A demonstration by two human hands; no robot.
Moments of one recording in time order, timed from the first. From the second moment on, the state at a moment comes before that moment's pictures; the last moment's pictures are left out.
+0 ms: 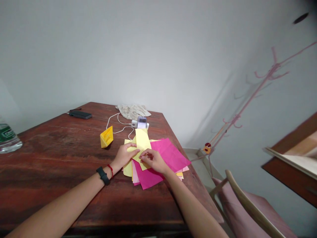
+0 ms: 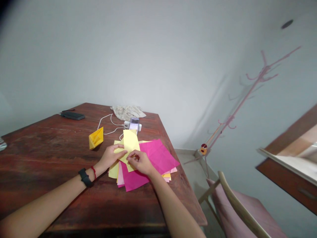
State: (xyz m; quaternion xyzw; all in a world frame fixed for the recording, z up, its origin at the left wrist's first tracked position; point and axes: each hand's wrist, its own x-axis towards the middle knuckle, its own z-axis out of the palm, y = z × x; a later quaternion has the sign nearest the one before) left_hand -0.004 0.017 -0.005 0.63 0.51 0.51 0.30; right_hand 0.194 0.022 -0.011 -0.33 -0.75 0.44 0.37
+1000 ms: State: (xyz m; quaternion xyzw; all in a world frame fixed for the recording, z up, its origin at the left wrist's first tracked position) left_hand 0.009 0.007 -0.003 0.55 0.34 0.56 0.51; right_hand 0.192 0.024 -0.002 -0.29 -0.67 0.54 0.42
